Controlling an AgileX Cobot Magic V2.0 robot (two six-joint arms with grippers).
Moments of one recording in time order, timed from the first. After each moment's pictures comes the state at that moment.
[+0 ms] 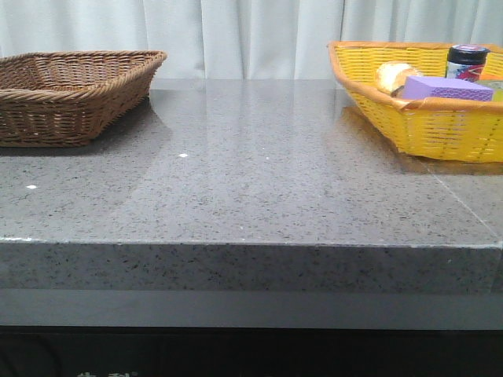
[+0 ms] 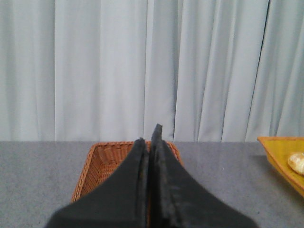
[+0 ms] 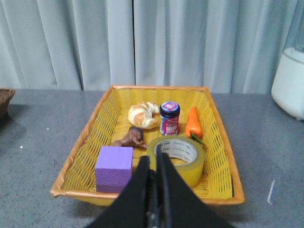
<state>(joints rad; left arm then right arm) -0.10 0.31 -0.79 -0.09 0.50 0.06 -0.03 0.29 -0.74 0.05 0.61 0.01</state>
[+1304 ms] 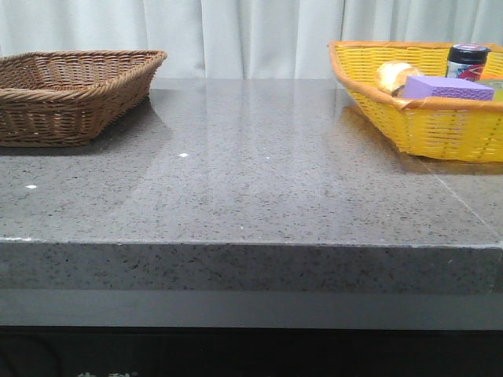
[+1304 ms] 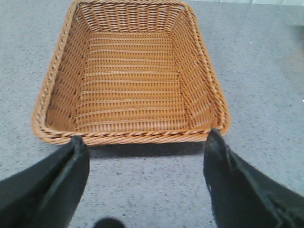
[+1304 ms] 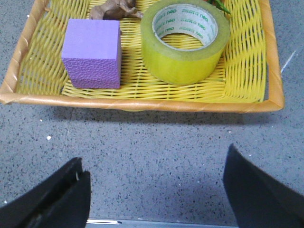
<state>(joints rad) -0.14 0.80 -0.83 -0.10 0.57 0.07 -0.03 0.72 -0.79 0.05 0.79 0.02</state>
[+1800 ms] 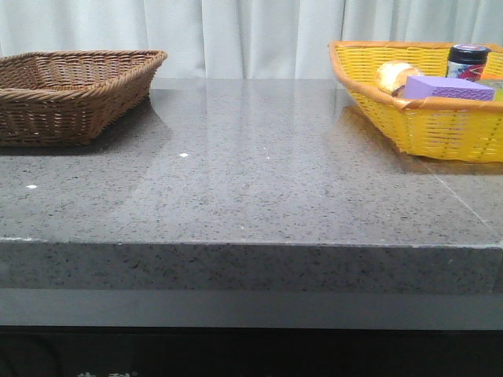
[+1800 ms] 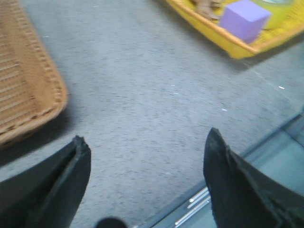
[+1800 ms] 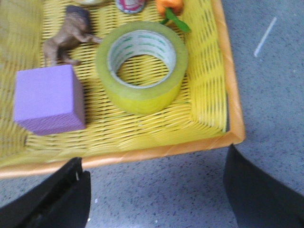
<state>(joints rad) -0.62 0.80 -0.83 -0.10 0.63 0.11 -0.17 1.05 -1.12 0.03 0.93 0.07</state>
